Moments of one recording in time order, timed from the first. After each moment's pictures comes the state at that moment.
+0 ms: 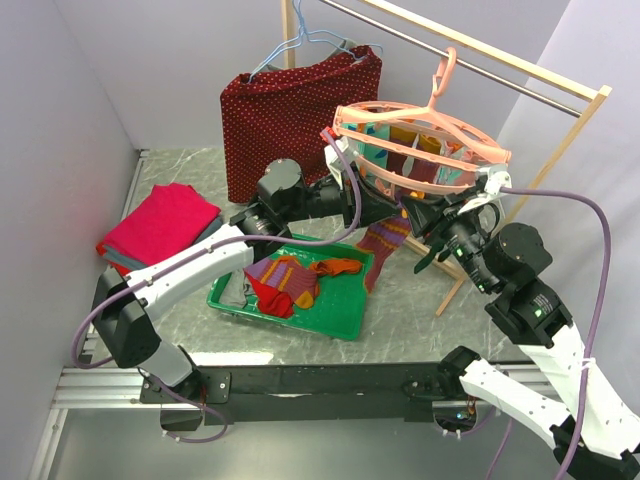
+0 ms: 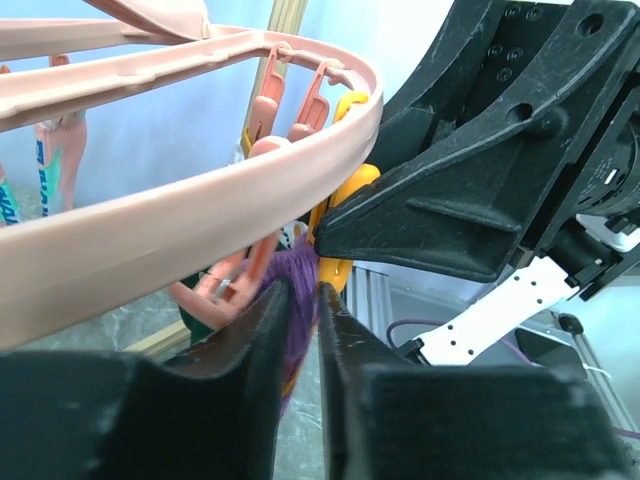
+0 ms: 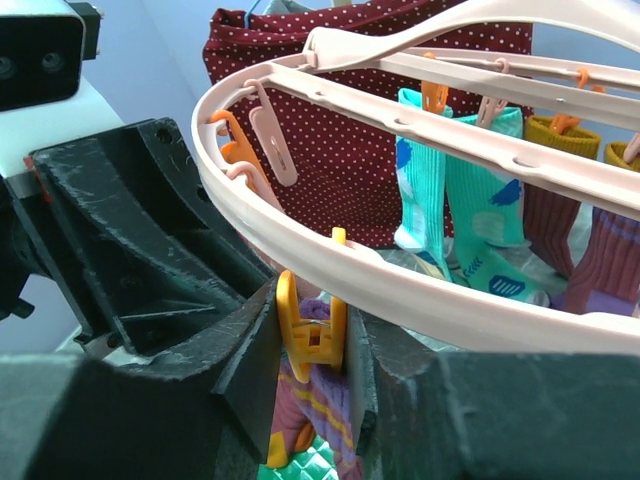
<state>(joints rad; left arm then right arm) -0.86 1.54 1.39 0.35 0.61 -0.45 0.63 0.73 1.11 -0.30 0.16 0.25</state>
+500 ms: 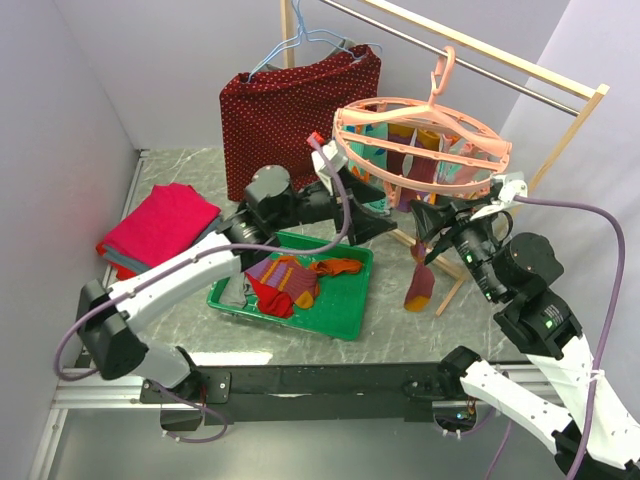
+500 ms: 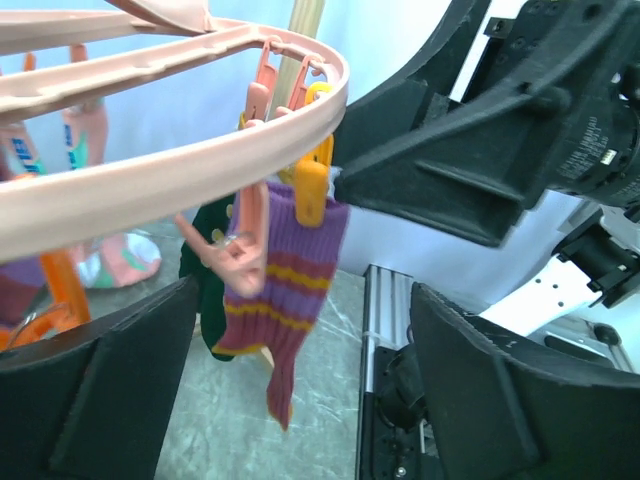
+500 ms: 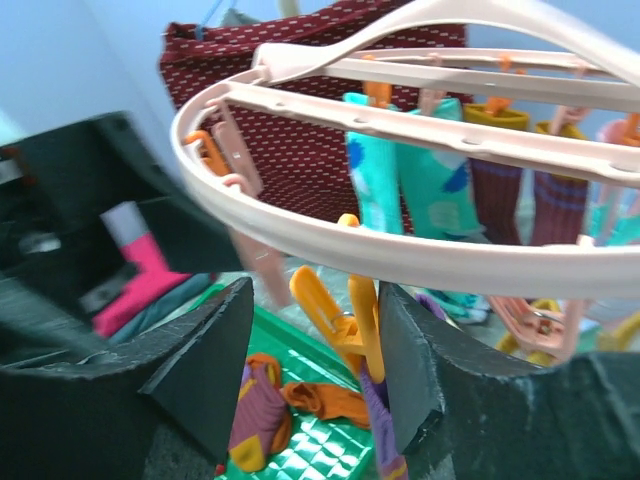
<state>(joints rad) -0.87 1.45 1.33 0.31 0.53 -0.40 0.63 0.67 1.11 -0.35 0.25 0.23</state>
